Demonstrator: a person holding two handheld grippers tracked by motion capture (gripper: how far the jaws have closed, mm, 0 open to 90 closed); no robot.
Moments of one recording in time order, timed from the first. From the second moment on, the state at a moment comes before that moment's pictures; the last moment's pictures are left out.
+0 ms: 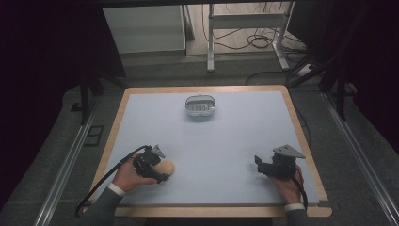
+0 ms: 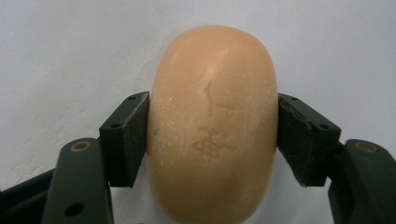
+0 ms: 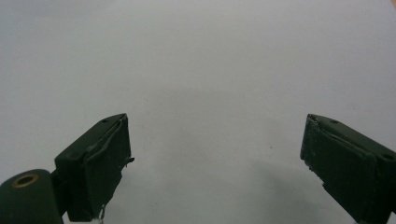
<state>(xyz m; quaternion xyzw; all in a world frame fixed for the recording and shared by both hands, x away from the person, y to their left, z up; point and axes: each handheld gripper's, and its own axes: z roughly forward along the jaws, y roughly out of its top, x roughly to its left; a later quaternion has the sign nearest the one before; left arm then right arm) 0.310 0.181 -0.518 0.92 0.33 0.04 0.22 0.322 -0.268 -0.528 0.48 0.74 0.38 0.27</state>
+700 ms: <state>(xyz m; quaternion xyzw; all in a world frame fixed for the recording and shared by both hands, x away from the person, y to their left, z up) 0.320 0.183 -0.505 0.91 0.33 0.05 0.23 0.321 -0.269 -0.527 0.49 0.74 0.38 0.28</state>
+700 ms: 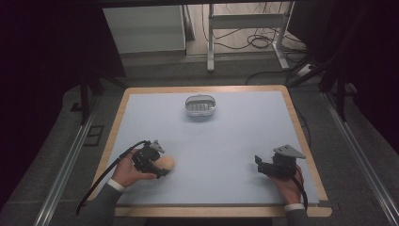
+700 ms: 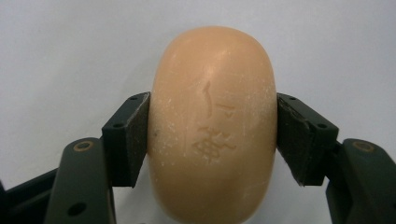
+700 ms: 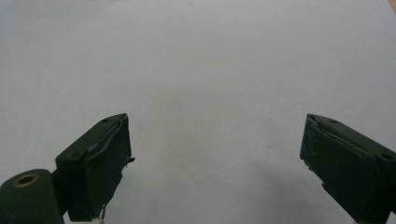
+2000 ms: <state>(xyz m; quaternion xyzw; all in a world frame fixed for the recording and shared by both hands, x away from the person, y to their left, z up) 0.350 0.184 -0.477 0.90 0.35 0.07 0.26 0.322 -0.270 -0.527 0.49 0.73 0.39 0.27</state>
